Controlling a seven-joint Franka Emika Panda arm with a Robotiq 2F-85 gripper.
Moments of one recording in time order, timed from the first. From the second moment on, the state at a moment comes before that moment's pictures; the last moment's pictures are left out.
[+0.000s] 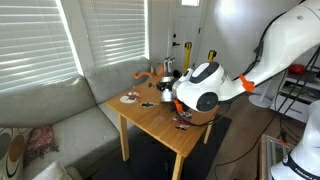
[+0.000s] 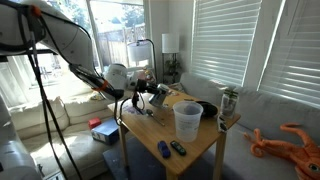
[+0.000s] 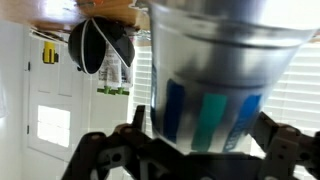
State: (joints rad) arm 0.21 0.04 0.11 -2.25 -1.79 2.19 2.22
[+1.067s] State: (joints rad) arm 0.15 -0.10 0.09 -2.25 -1.02 2.45 1.74
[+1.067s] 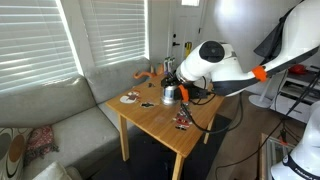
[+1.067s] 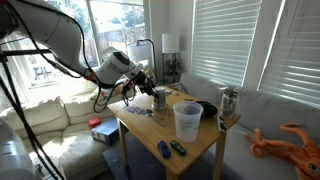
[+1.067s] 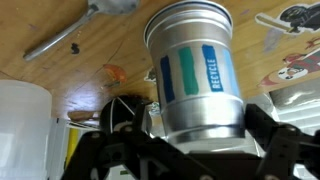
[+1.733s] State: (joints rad) arm 0.11 -0.34 -0.03 -2.25 -0.36 2.44 1.10
